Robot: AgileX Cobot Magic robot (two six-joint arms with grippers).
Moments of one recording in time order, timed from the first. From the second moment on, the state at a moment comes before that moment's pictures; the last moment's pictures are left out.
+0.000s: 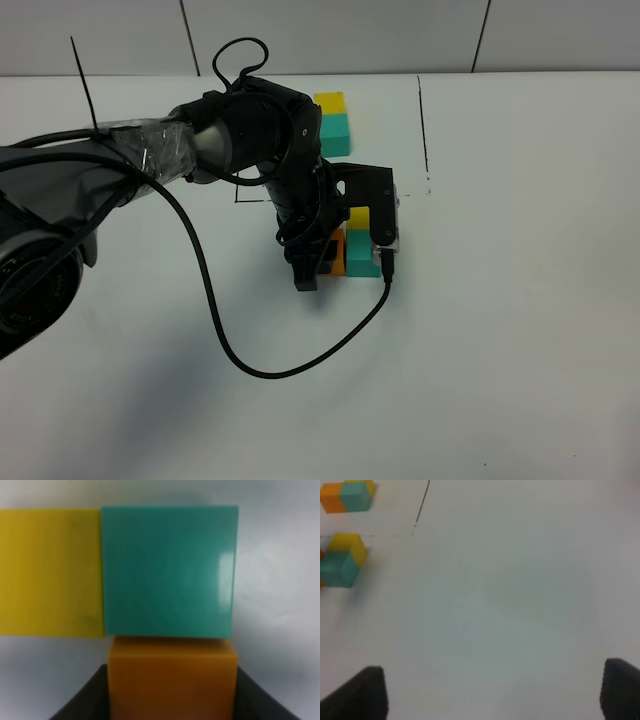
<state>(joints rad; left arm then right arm) -0.62 2.26 -1.67 -0.13 0.82 1.03 0.04 0.01 -0.50 0.02 1.07 -0.03</state>
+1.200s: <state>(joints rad) -0.62 2.26 -1.67 -0.12 0.81 1.04 0.04 0.01 -0.50 0.02 1.07 -0.03</state>
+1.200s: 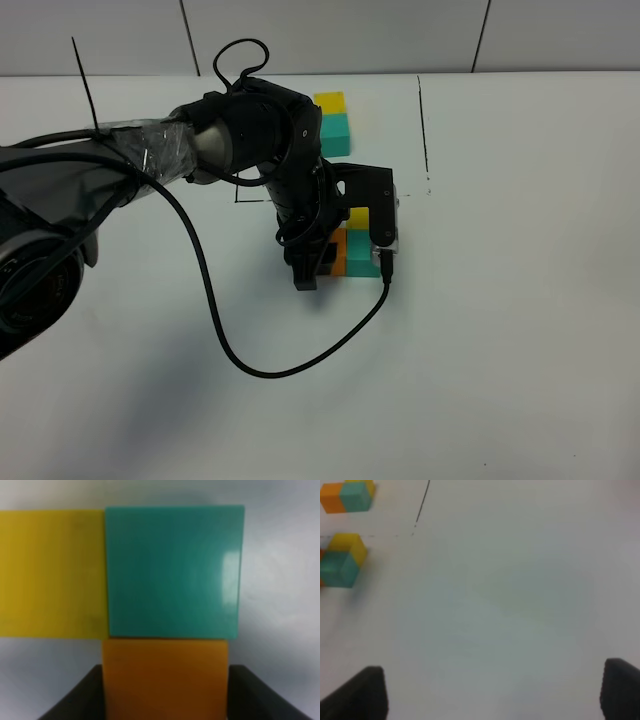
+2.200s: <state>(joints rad) -0.62 2.26 -1.67 -0.07 0.80 1.01 0.04 0.01 -0.50 0.02 1.07 -0.03</state>
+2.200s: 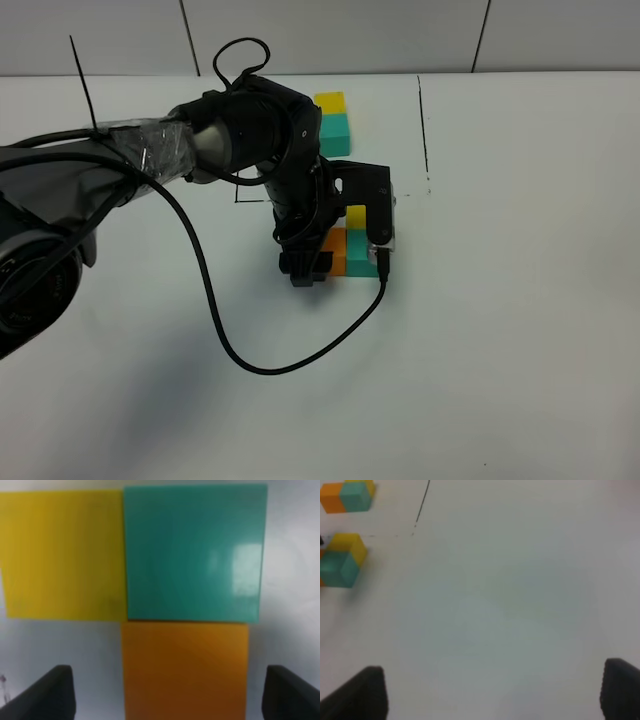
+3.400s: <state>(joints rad) -0.34 1.77 -1.63 0.02 1.10 0.54 0.04 0.01 -0.50 0.02 1.07 -0.03</state>
